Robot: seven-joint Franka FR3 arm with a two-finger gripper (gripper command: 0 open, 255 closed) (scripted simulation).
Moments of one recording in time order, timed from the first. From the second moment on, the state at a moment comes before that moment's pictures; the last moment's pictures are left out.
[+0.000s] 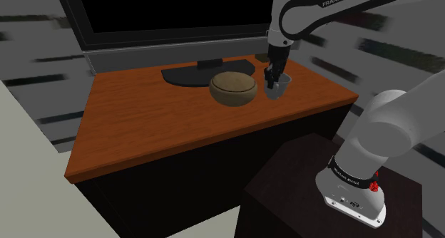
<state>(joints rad) -0.02 -0.54 -0.09 -2.58 -0.13 2.03 -0.06</state>
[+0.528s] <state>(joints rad) -0.02 -0.57 -0.08 -2.50 -0.12 1.91 -0.07</state>
